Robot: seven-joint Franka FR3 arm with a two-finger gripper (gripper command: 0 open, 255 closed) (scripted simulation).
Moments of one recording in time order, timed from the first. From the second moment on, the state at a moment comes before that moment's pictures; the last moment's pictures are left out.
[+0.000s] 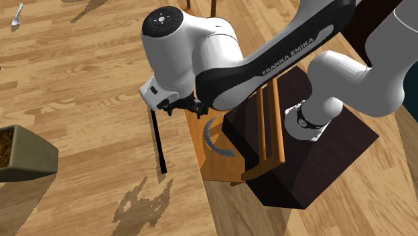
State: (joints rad) arm 0.20 -0.14 -0.70 -2.27 -0.09 2.18 -1.27
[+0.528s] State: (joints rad) arm 0.15 0.28 -0.69 -2.02 0.23 2.23 -1.76
